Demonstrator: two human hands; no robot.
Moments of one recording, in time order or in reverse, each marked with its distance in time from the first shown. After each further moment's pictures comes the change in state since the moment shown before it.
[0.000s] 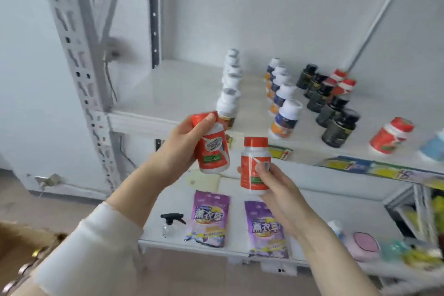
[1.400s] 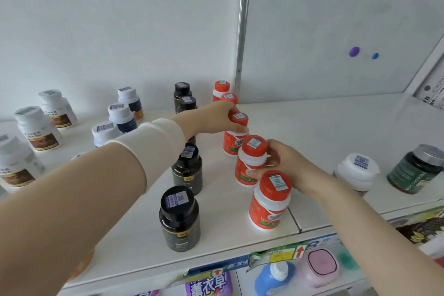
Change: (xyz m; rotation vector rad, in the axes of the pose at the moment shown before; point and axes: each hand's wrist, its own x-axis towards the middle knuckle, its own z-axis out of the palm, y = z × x) left_hand 0.355 -0.071 0.345 1.298 -0.620 0.037; right_hand 0.143 -0.135 -0.361 -0.516 0.204 0.028
